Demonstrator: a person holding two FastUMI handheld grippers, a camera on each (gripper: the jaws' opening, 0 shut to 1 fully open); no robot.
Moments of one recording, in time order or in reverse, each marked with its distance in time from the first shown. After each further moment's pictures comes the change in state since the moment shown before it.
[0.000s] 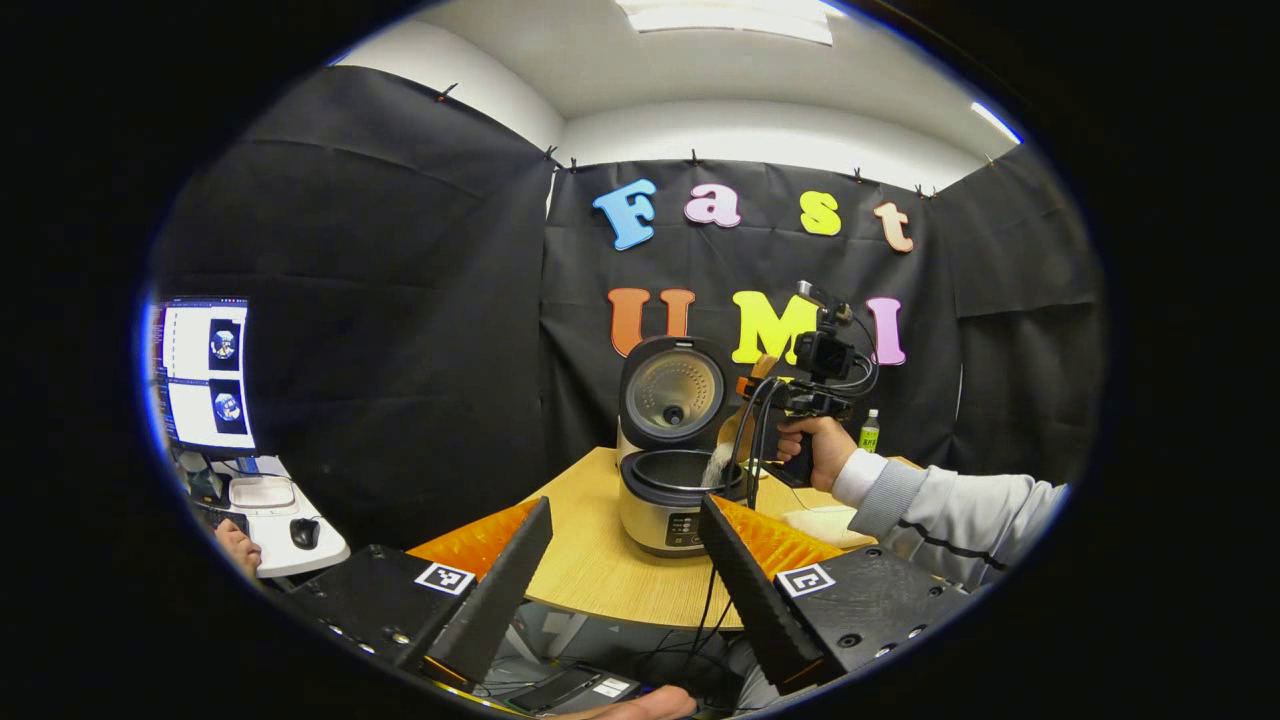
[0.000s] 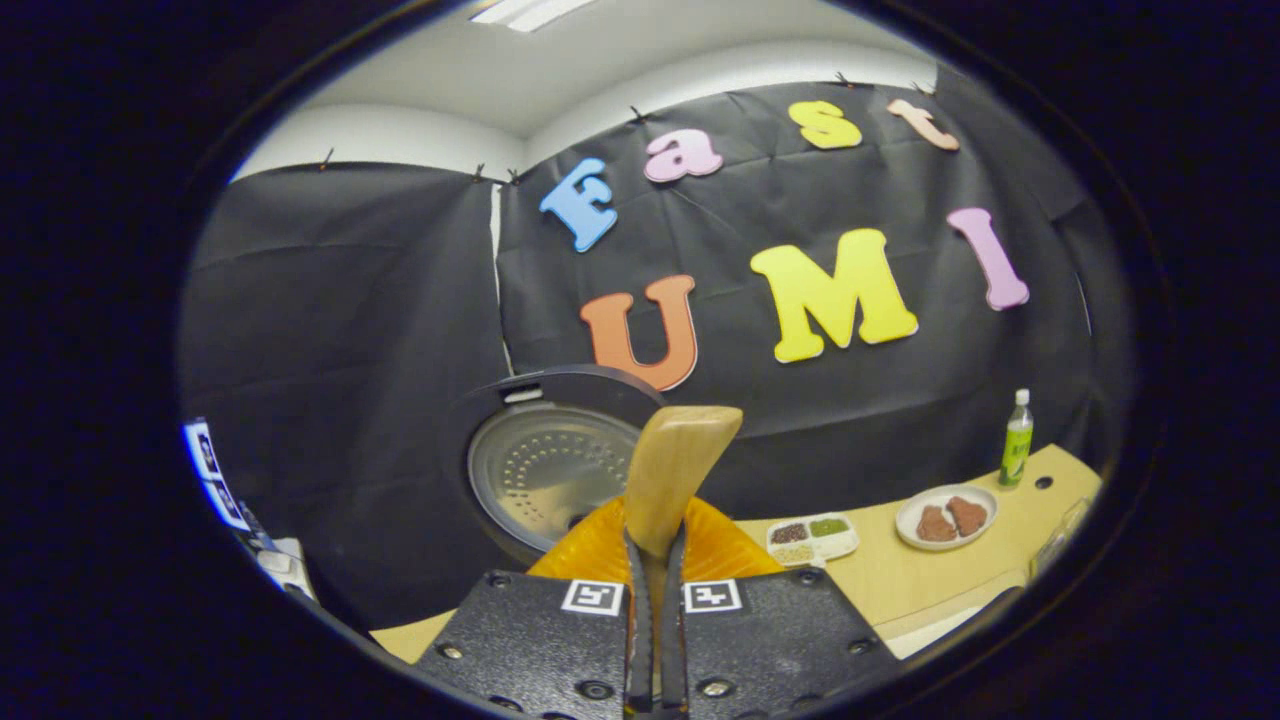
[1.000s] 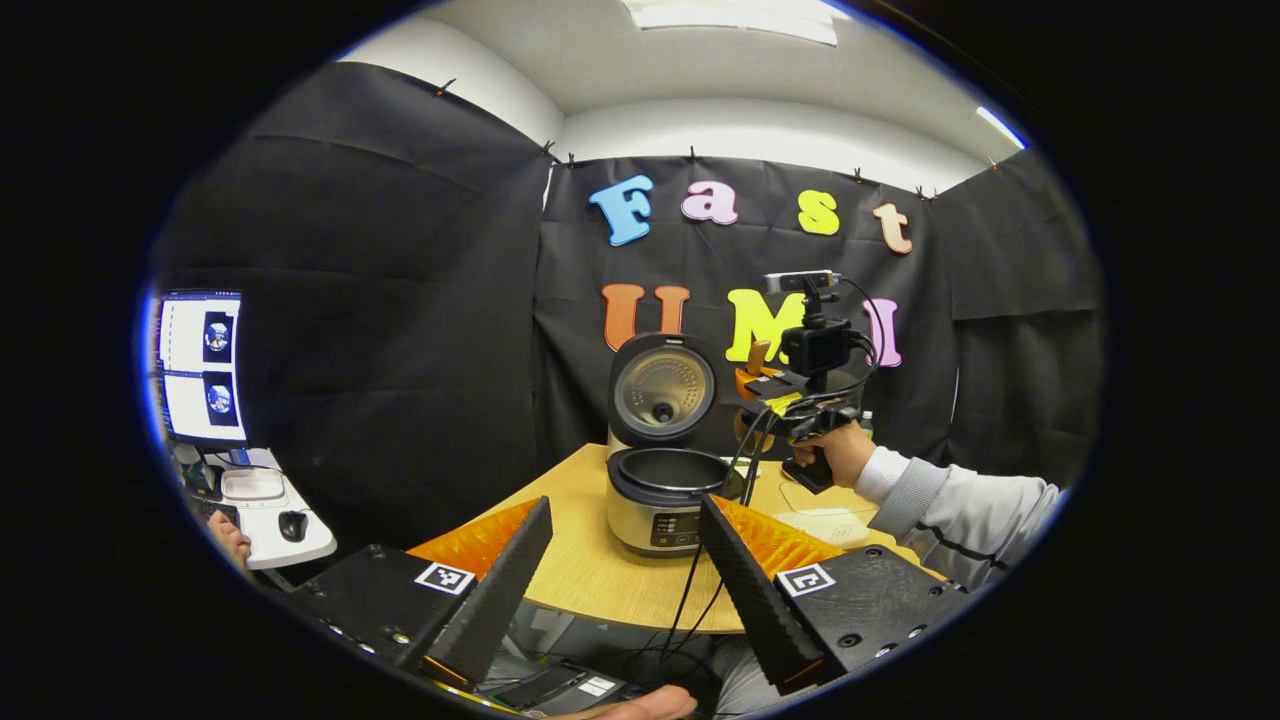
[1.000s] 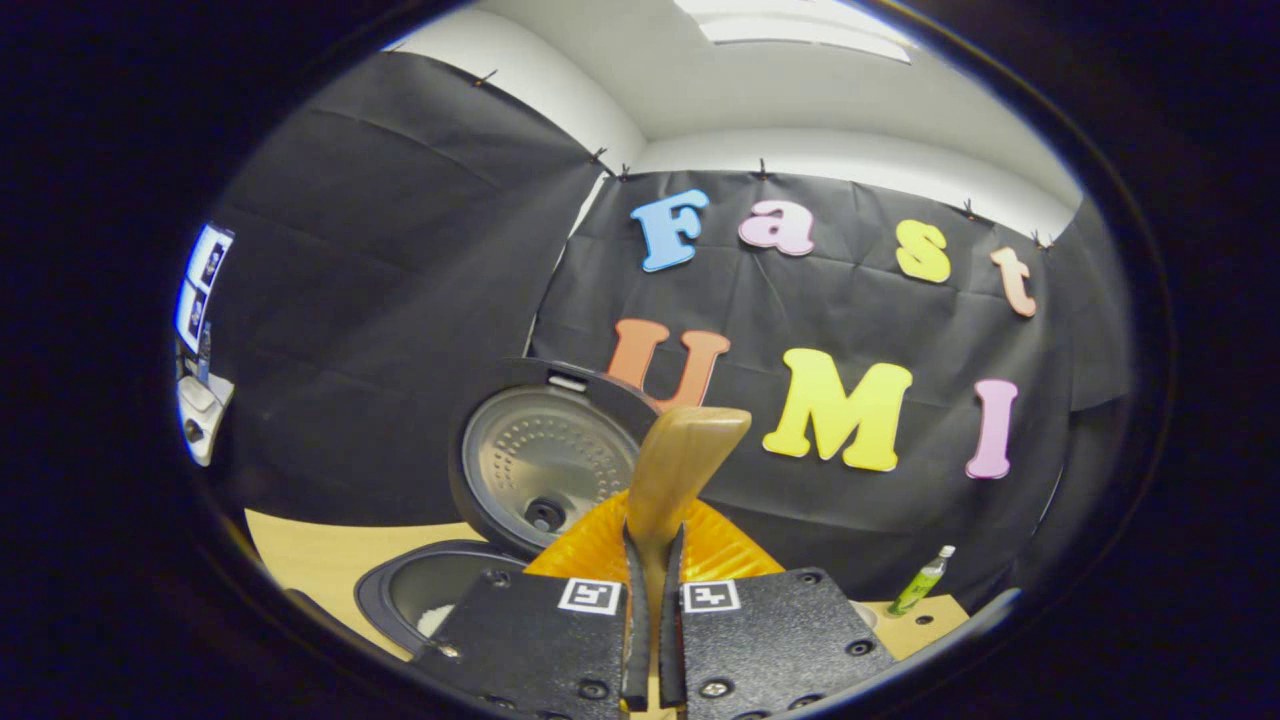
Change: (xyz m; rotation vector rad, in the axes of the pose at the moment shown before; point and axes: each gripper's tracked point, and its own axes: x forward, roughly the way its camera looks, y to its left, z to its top) left arm 0.005 -0.009 0.002 -0.029 0.006 -0.030; right arm -0.032 -0.015 0.022 -0.410 -0.083 -0.034
